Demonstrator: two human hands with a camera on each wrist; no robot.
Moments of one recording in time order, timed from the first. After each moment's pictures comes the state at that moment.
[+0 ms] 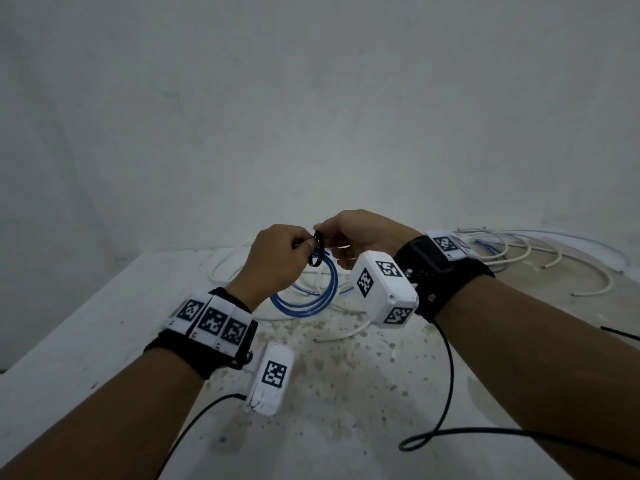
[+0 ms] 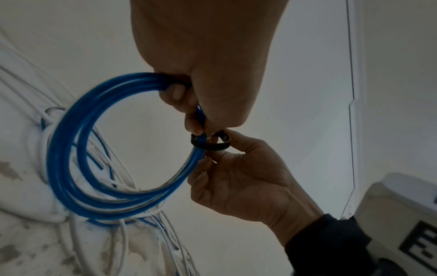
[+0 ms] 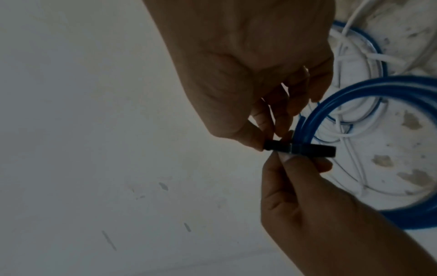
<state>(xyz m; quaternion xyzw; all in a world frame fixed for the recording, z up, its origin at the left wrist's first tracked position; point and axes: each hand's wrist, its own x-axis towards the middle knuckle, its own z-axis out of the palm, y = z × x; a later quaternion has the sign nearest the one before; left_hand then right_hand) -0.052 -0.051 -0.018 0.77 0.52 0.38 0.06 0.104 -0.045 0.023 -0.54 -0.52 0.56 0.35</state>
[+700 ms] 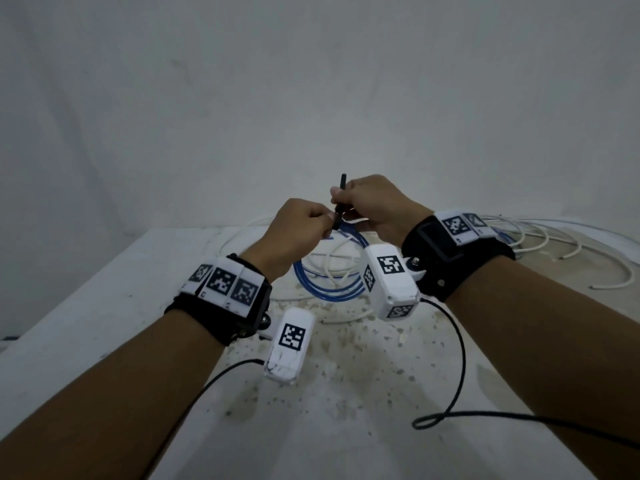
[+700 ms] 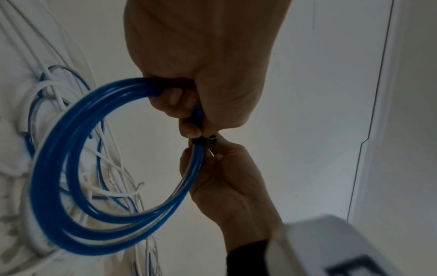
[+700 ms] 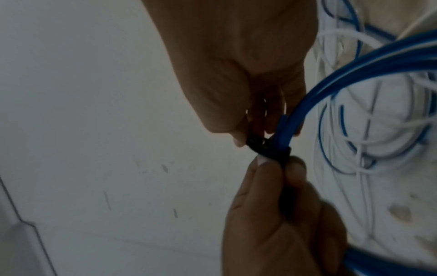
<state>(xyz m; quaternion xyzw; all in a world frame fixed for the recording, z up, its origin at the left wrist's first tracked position) -0.038 -0.052 -0.009 0.69 0.51 0.43 0.27 0.101 -0.026 0.019 -0.51 -0.57 0.45 0.46</state>
